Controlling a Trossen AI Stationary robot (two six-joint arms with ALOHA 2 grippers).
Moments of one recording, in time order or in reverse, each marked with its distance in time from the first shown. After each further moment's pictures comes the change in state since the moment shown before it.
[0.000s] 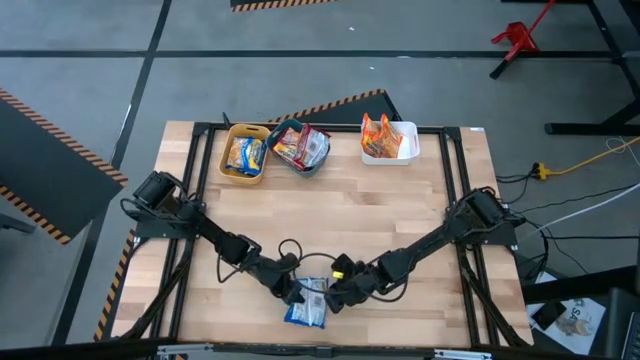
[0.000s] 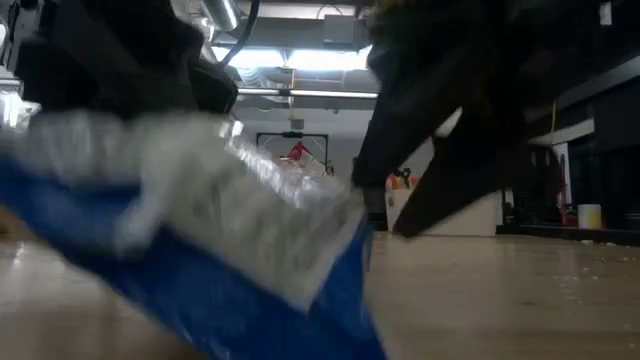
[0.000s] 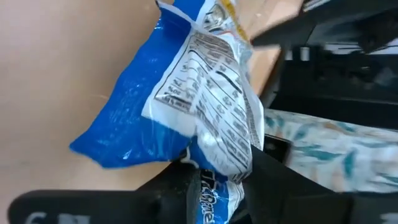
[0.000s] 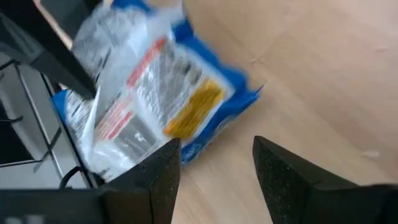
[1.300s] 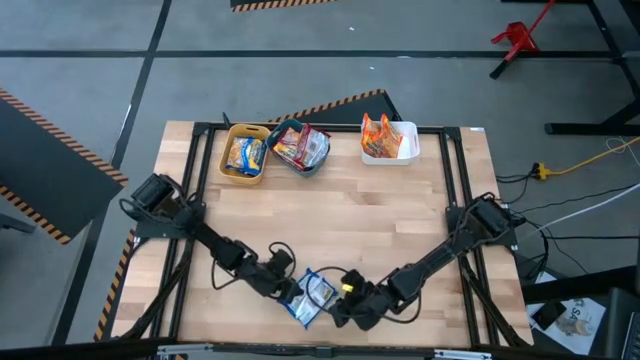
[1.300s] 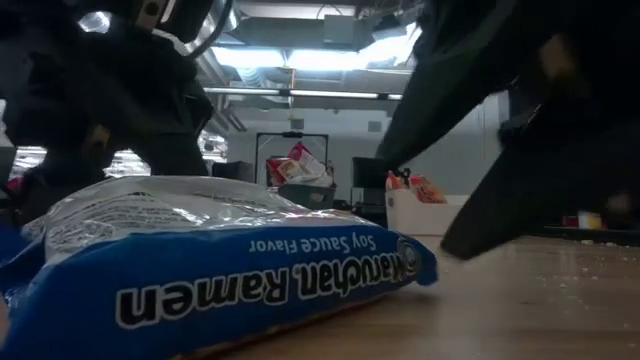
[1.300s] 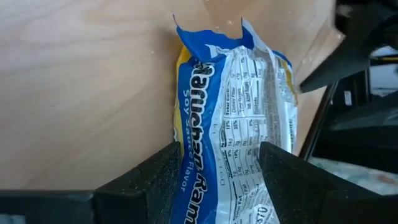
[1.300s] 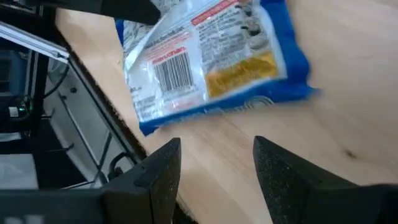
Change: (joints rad) left arm -0.064 0.004 -0.003 -0.133 -0.284 -0.033; right arm 0.126 0.025 0.002 0.085 0.108 0.292
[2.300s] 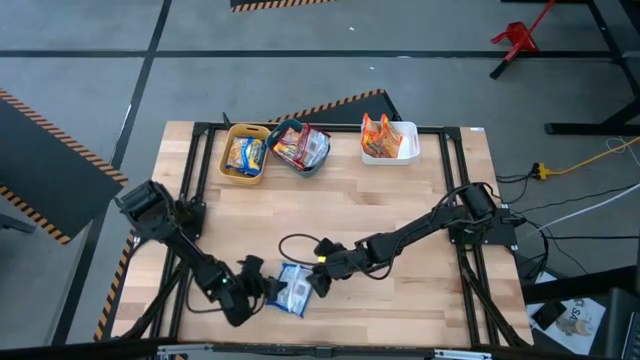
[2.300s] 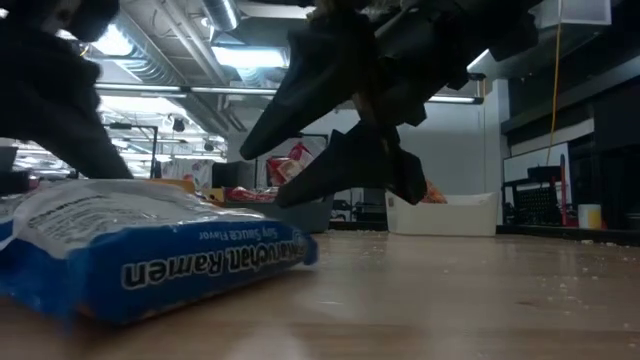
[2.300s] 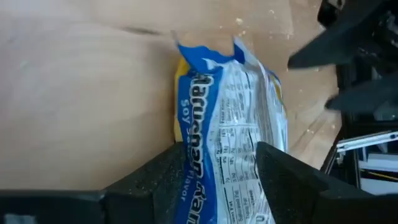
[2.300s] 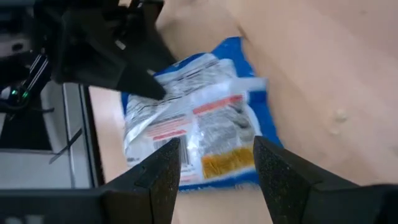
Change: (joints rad) left arm -0.256 -0.004 0.008 -0.281 -0.522 -0.549; right arm -0.270 0.009 0.001 0.149 -0.179 -0.593
